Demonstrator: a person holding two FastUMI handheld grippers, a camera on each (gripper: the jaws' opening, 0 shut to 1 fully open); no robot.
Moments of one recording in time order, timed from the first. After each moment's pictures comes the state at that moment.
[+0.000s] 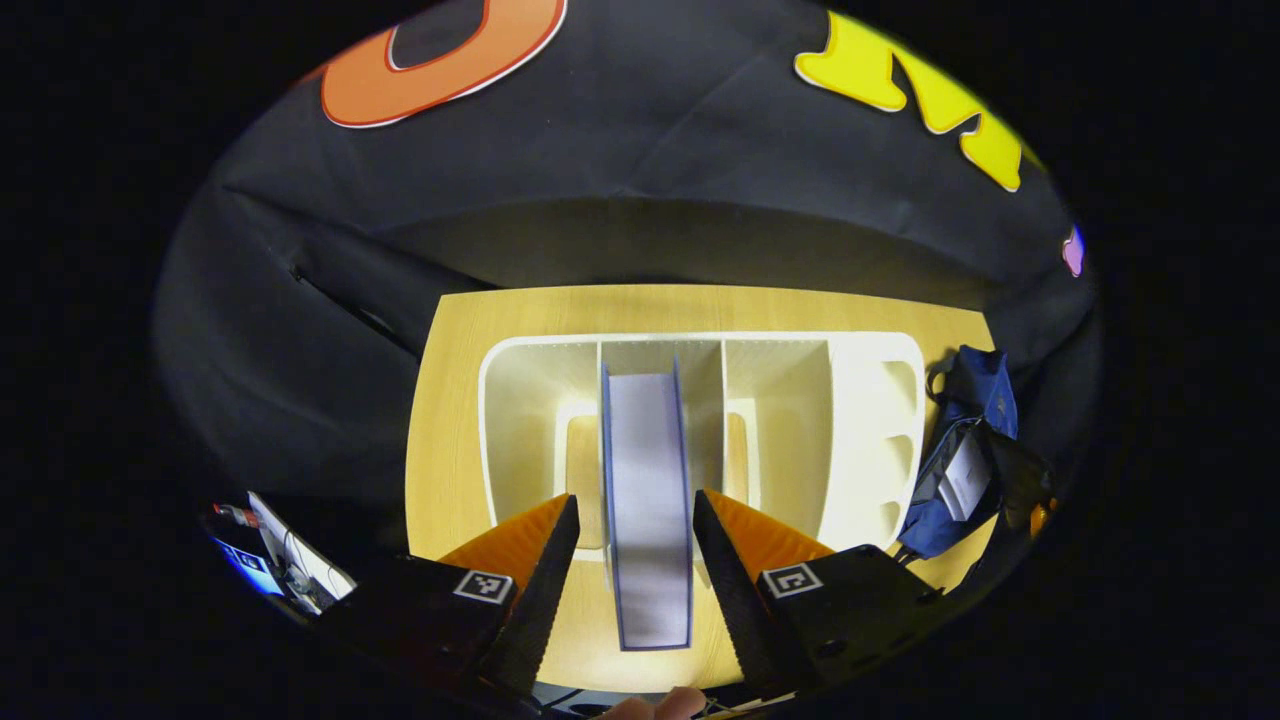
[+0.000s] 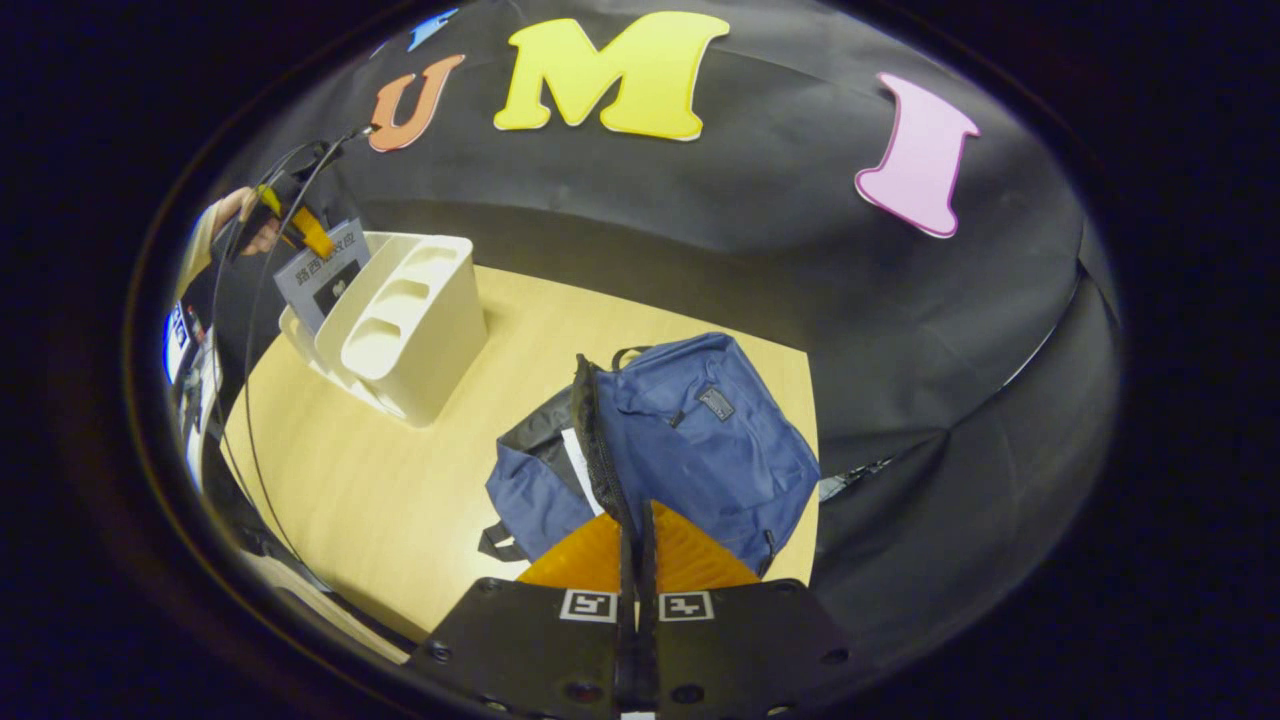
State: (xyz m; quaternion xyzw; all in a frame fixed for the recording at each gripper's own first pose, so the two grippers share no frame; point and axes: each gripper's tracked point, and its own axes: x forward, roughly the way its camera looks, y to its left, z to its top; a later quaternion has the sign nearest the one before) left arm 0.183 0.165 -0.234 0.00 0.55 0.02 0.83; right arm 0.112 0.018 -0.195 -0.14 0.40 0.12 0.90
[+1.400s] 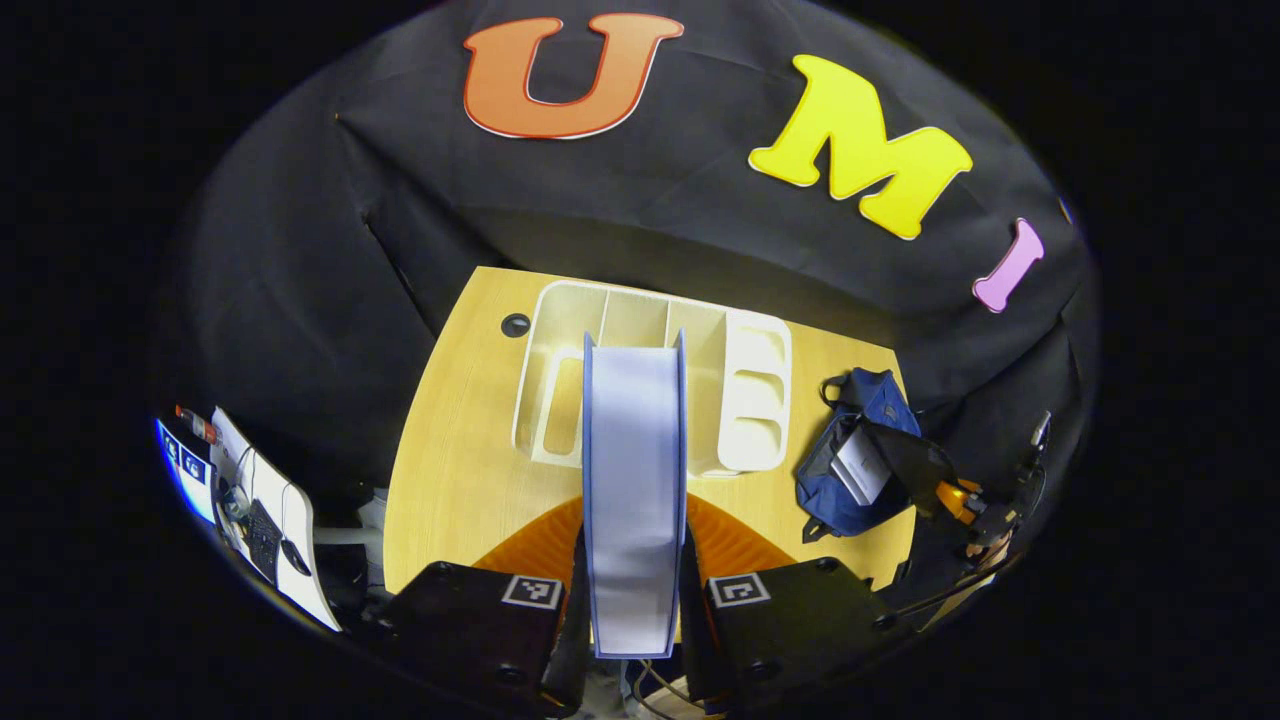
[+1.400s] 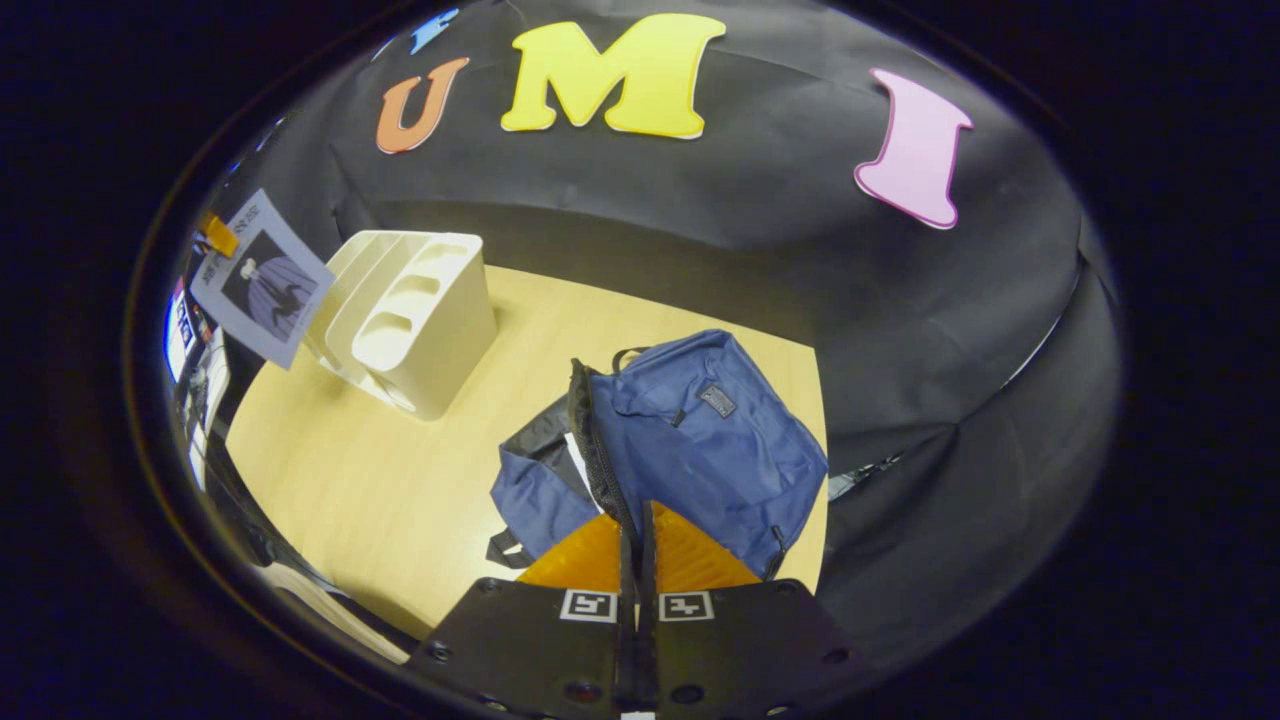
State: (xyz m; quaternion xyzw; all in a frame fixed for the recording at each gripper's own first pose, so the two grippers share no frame) left arm -0.015 0.148 -0.100 -0.12 0.47 -0.01 0.88; right arm 0.104 0.017 -0.205 -0.12 0.40 0.13 0.90
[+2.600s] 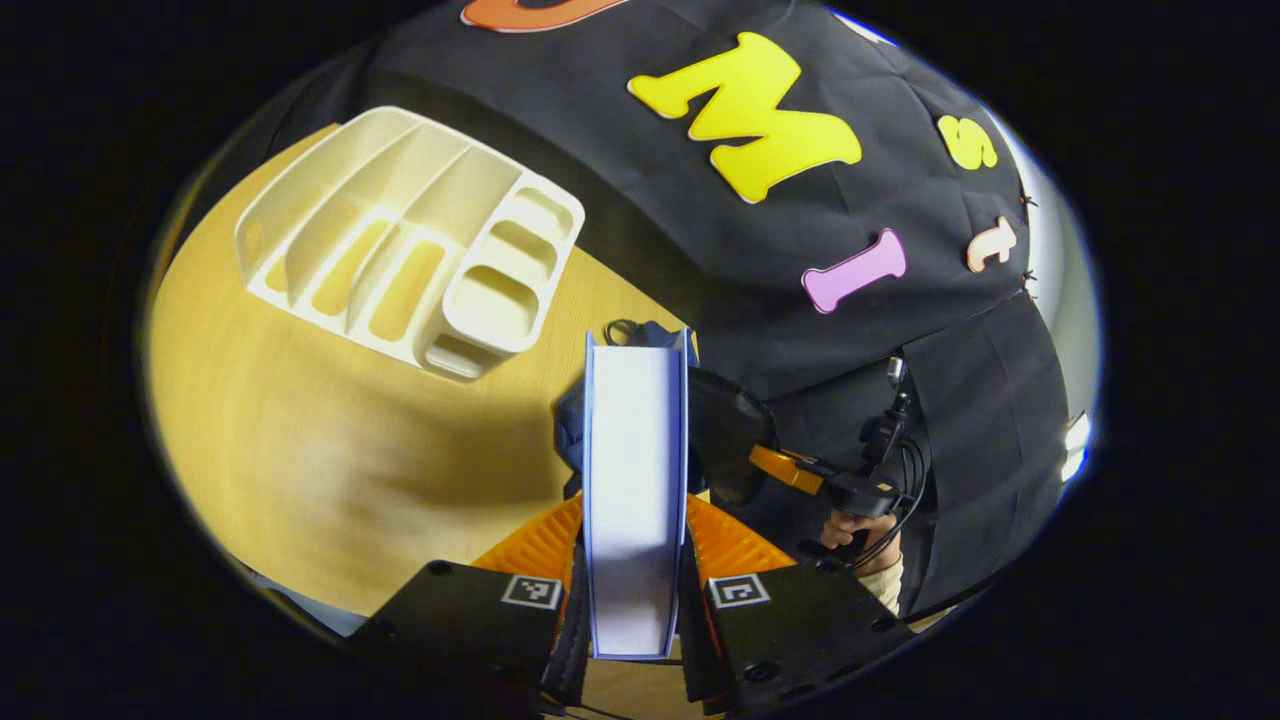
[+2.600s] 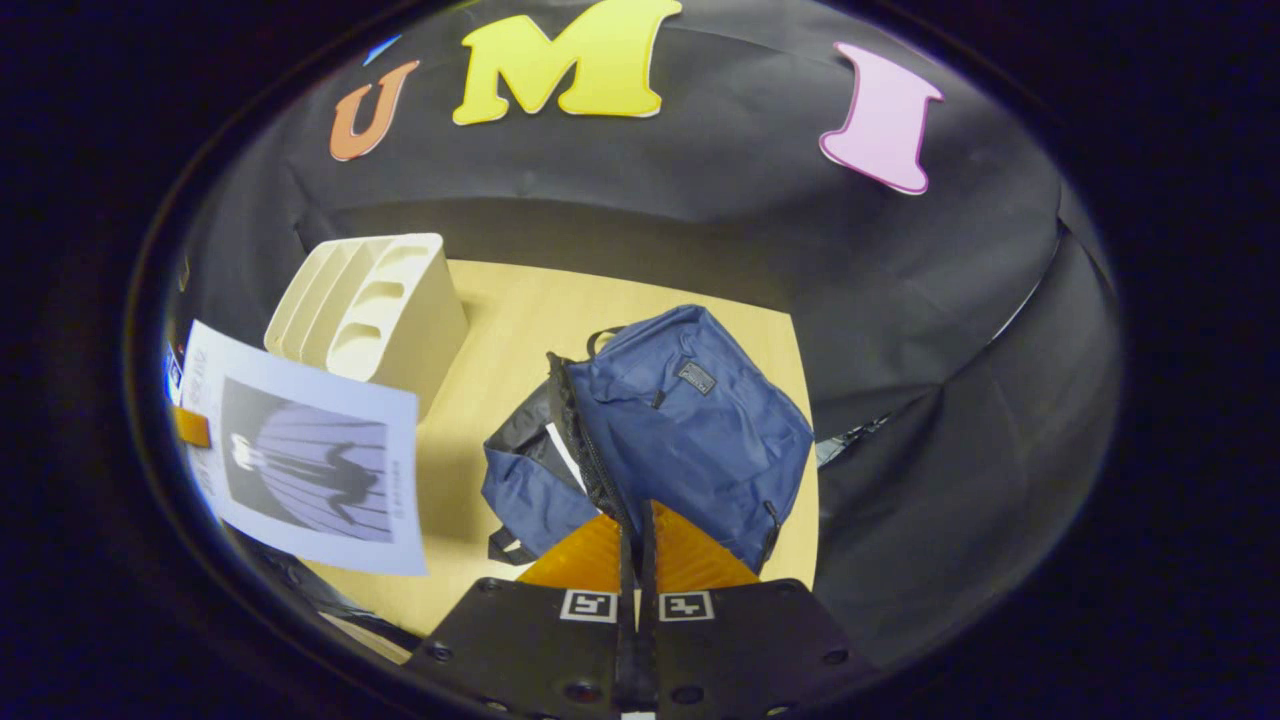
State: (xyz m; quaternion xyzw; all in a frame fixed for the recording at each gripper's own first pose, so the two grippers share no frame) left arm -0.066 -0.106 -0.198 -0.38 0.42 -0.23 0.79; right arm 0.103 0.009 -0.198 -0.11 0.43 0.08 0.89
